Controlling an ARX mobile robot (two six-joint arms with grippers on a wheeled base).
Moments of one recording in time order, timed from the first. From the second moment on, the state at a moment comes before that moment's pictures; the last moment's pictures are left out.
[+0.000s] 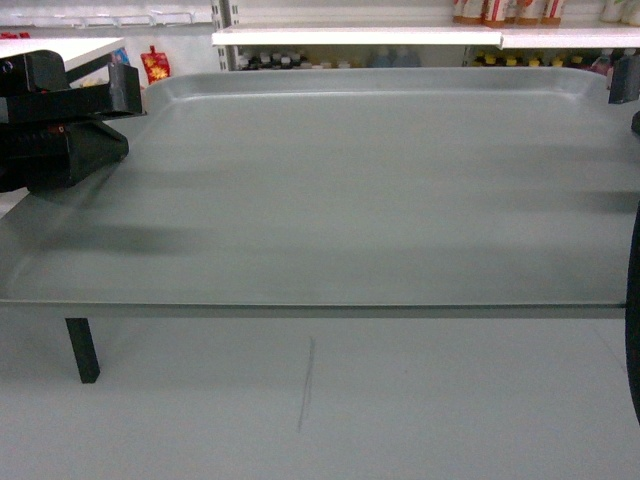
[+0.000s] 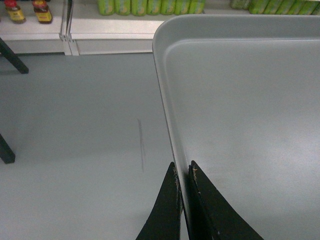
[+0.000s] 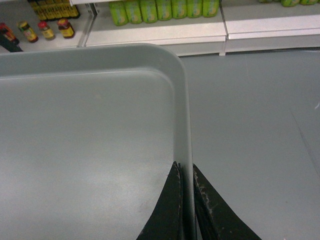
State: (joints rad) left arm -0.24 1.35 0.72 0.18 0.01 -0.13; right arm 0.19 1.41 0.79 0.19 0.10 0.16
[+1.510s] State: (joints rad) left arm -0.25 1.35 0.72 0.18 0.01 -0.13; right arm 0.18 1.41 0.78 0.19 0.10 0.16
